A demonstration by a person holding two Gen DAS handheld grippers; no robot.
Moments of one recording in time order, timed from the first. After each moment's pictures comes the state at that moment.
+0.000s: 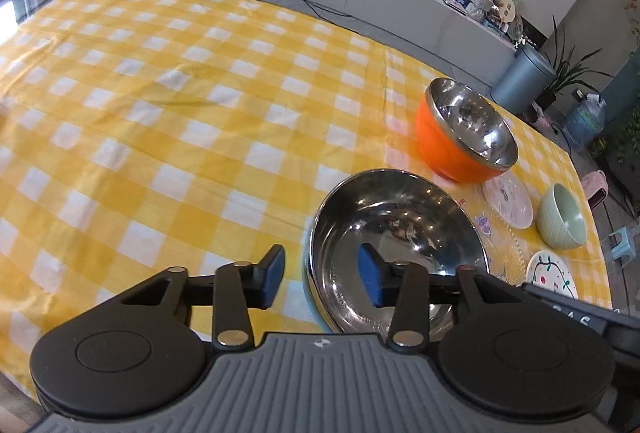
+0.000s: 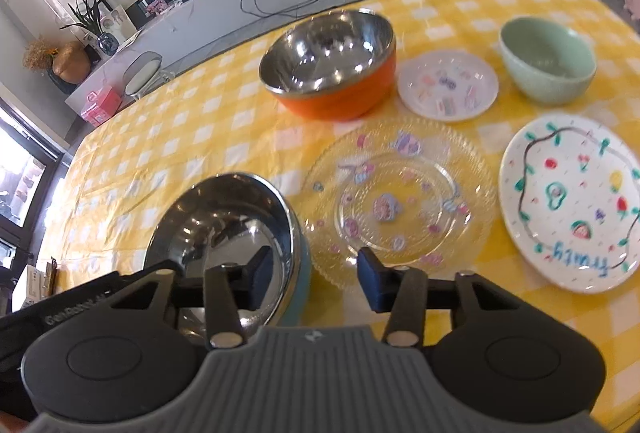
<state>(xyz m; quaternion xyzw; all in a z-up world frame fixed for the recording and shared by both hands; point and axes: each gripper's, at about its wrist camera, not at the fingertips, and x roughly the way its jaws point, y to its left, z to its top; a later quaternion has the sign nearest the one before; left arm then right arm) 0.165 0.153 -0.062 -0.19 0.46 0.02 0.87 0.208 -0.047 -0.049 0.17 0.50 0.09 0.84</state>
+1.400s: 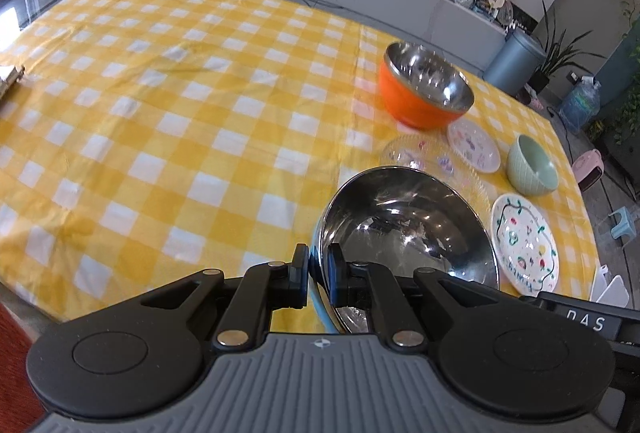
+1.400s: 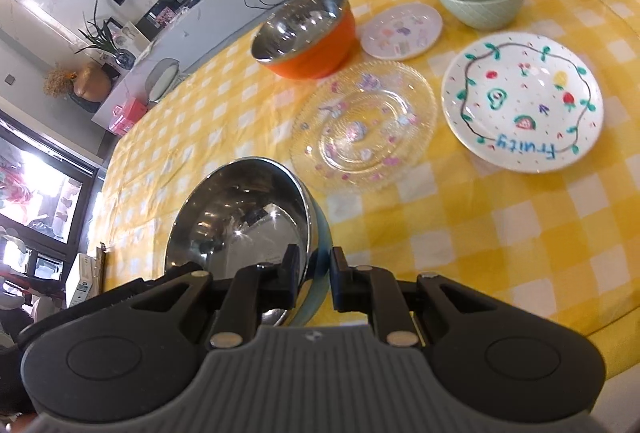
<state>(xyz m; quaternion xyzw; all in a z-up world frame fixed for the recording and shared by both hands) 0.104 0.108 -0.045 -0.17 0.47 0.02 0.87 0.134 -0.102 -0.037 0.25 0.52 0.11 0.81</state>
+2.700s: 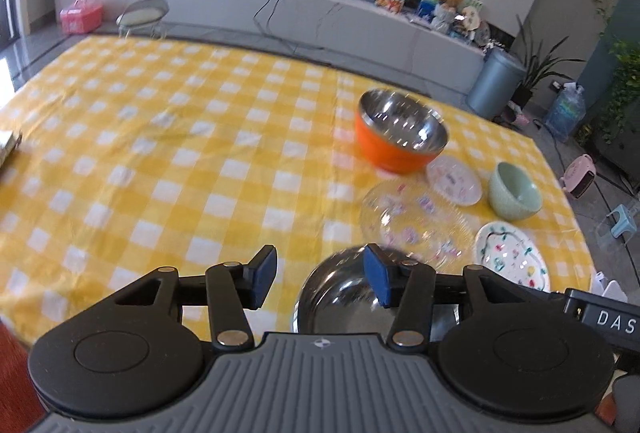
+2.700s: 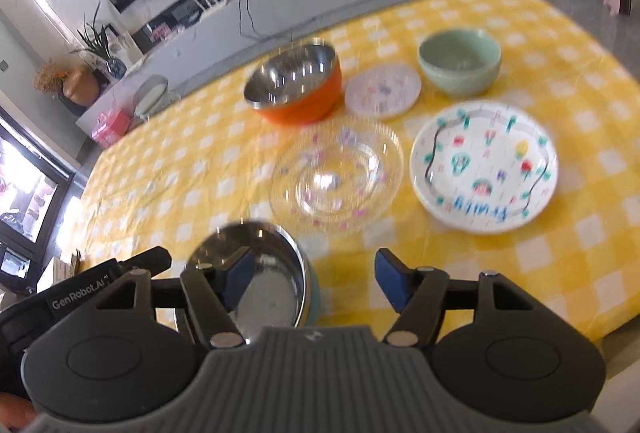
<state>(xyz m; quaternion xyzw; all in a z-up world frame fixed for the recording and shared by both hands) 0.108 0.100 -0.006 -0.12 0.40 0.00 0.91 0.127 -0.116 -0.001 0.19 0.46 0.09 0.86</state>
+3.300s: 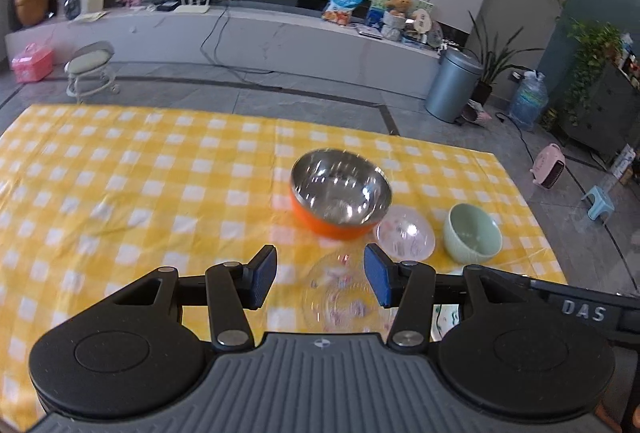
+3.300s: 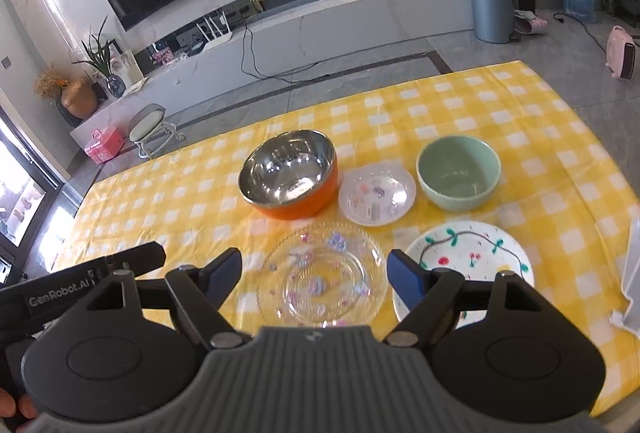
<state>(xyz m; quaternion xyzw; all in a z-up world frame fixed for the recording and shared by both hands) 0.184 0.071 0.036 -0.08 0.38 -0.06 0.92 0.195 -0.131 0.042 0.14 0.42 0.08 0.89</state>
